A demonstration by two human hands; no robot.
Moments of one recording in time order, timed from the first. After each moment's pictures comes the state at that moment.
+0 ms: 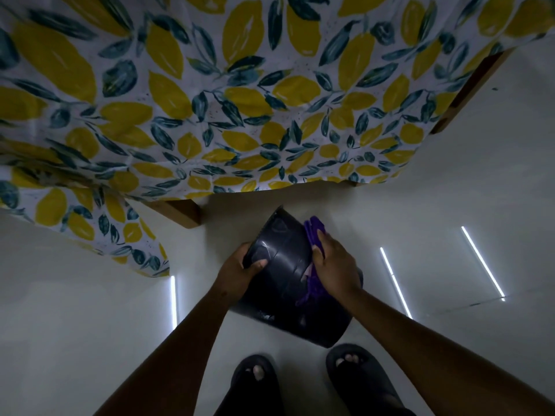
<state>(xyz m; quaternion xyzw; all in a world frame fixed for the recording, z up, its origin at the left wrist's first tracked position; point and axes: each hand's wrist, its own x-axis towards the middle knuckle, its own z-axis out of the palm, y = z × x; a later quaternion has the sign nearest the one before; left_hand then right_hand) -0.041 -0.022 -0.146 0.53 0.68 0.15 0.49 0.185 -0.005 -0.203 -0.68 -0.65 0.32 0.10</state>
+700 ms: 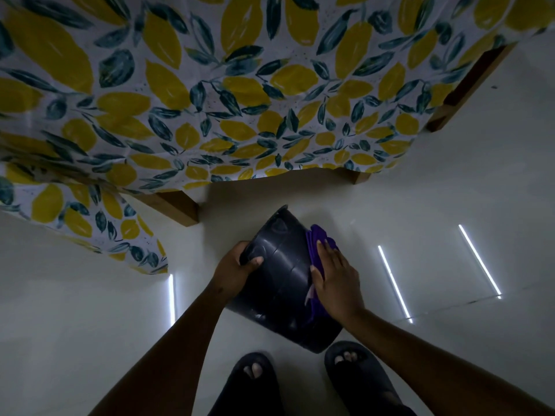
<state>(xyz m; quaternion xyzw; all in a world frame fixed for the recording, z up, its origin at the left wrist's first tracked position) -0.041 -0.021 -0.143 0.50 0.70 0.14 0.50 0.190 -0.048 -0.202 -0.66 -0.69 0.29 0.08</state>
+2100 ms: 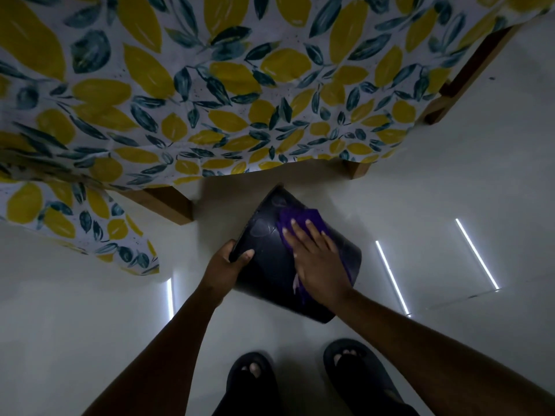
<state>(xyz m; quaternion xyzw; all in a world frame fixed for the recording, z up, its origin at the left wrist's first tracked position) -0.045 -0.022 -0.152 0.42 0.71 0.22 0.52 0.170 -0.019 -0.201 -0.54 -0.82 0.17 0.06</state>
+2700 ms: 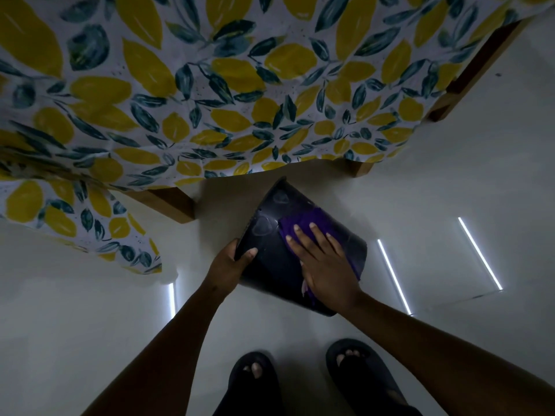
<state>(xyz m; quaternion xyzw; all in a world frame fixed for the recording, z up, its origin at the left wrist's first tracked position) -0.044 -0.016 -0.155 0.46 0.70 0.18 0.52 0.180 -0.026 -0.208 -0.51 -0.85 0.11 0.04</state>
